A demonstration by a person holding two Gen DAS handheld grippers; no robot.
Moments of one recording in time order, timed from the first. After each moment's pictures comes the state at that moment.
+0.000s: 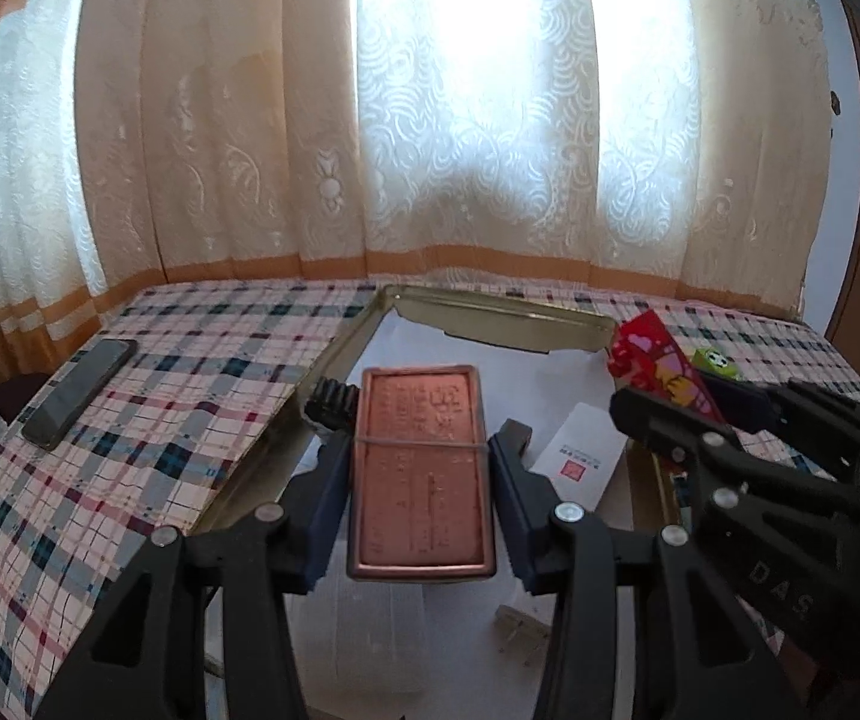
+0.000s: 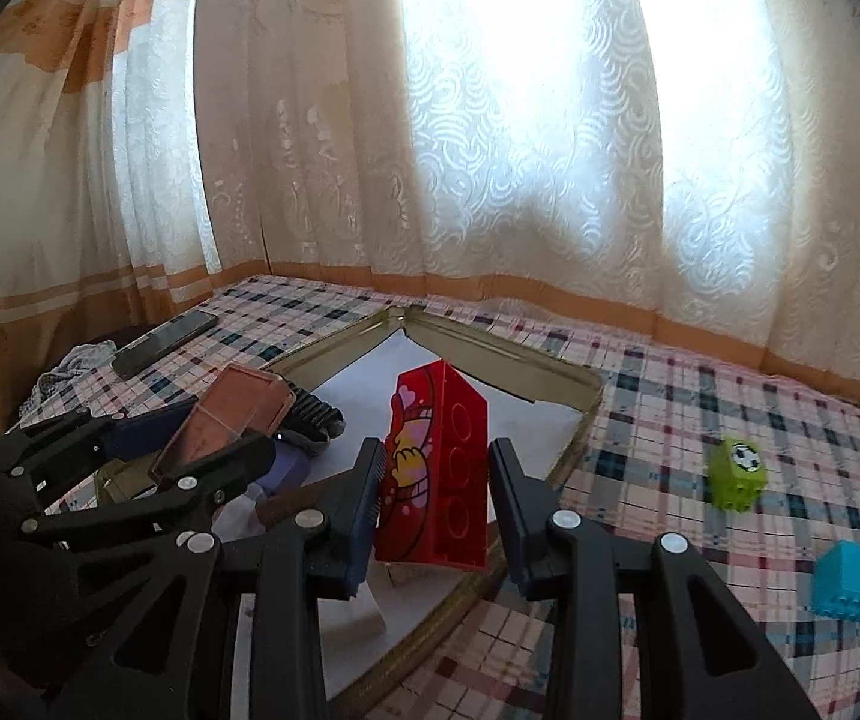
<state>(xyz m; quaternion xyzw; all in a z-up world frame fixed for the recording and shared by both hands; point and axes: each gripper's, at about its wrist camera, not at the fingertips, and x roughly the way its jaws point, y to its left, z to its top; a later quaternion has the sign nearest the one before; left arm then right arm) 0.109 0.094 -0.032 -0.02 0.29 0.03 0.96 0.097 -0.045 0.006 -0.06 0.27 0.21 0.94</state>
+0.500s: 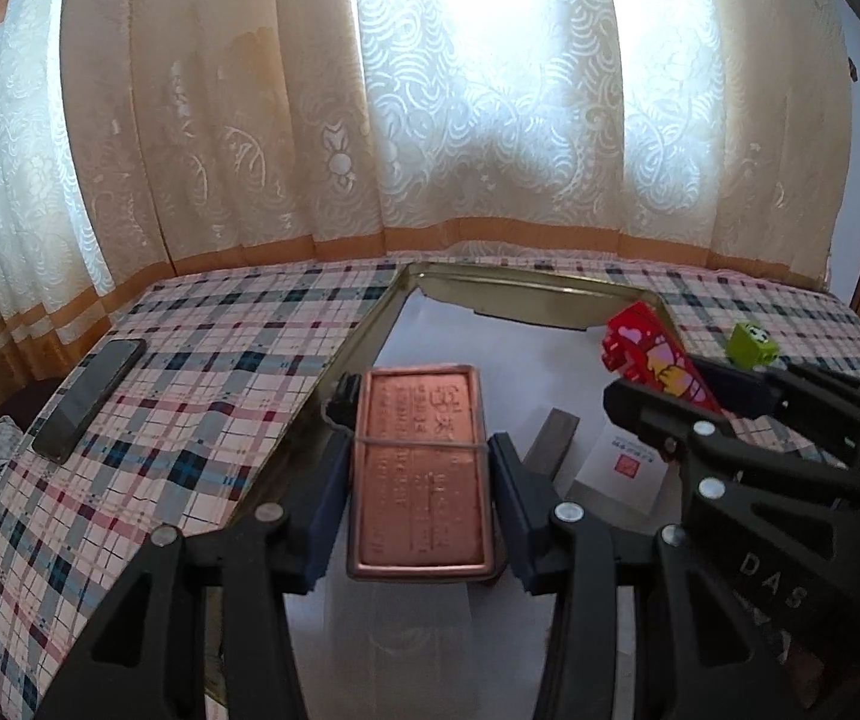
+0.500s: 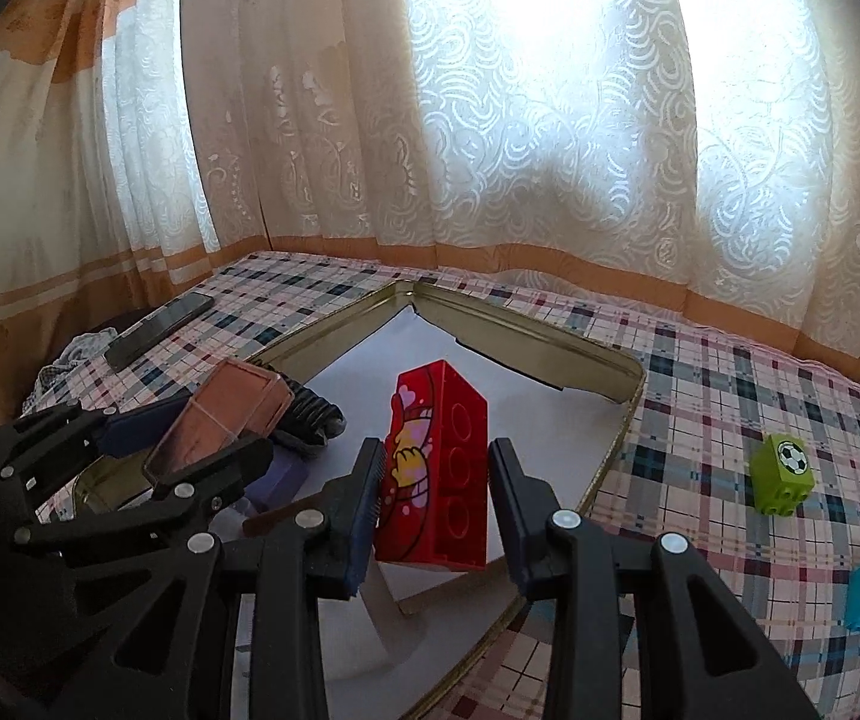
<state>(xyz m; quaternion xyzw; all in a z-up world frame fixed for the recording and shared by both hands) 0.129 0.098 -0.040 0.01 0.32 0.05 0.95 0.125 -0.029 -0.006 -0.06 0.30 0.22 0.93</state>
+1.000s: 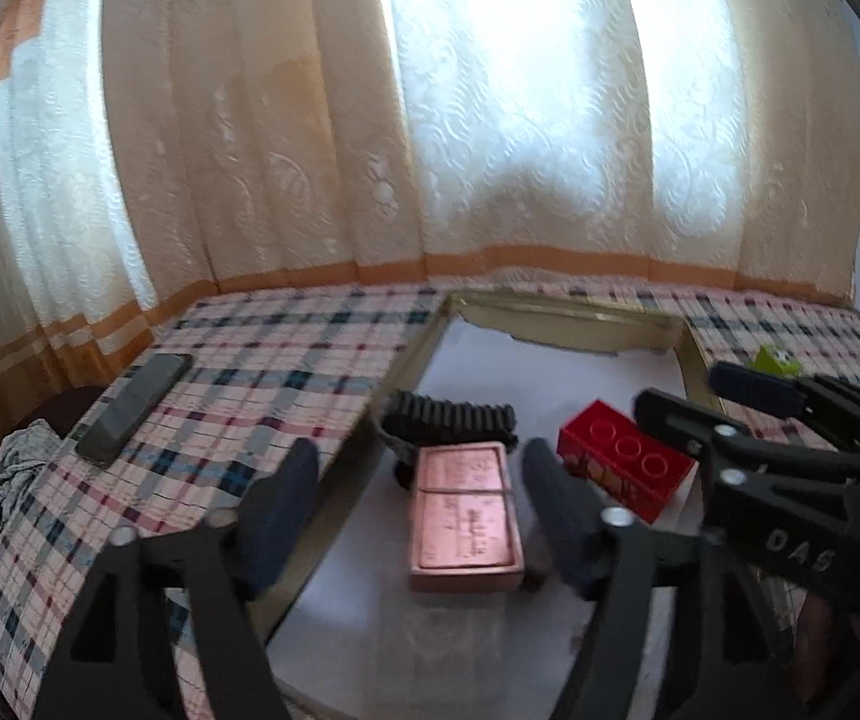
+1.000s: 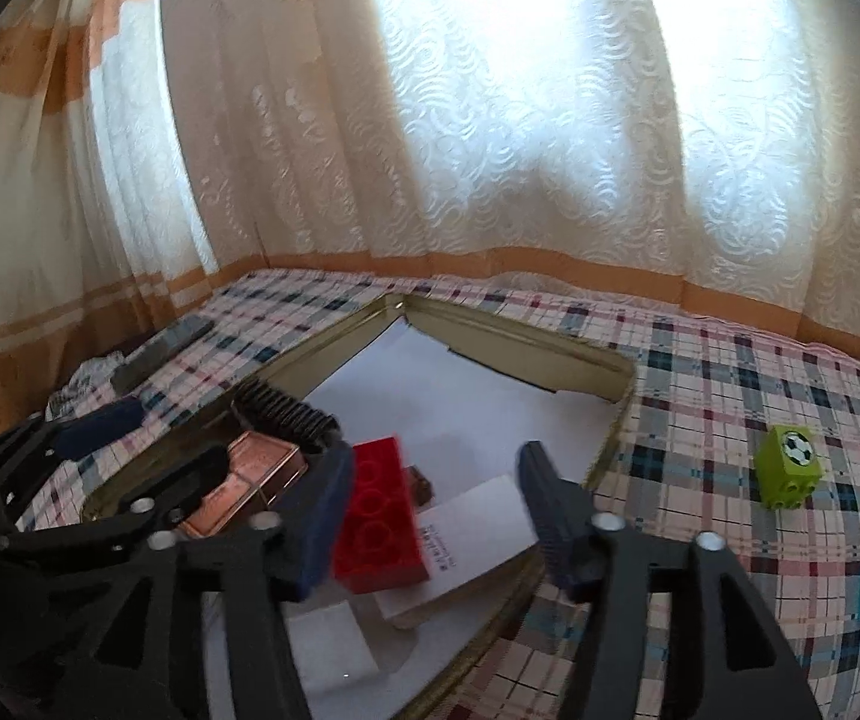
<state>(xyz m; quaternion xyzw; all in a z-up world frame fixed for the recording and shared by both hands) 0.113 0.106 -0.025 0.02 0.28 0.09 0.96 0.128 -0.046 -0.003 -0.01 0.30 0.21 0.93</state>
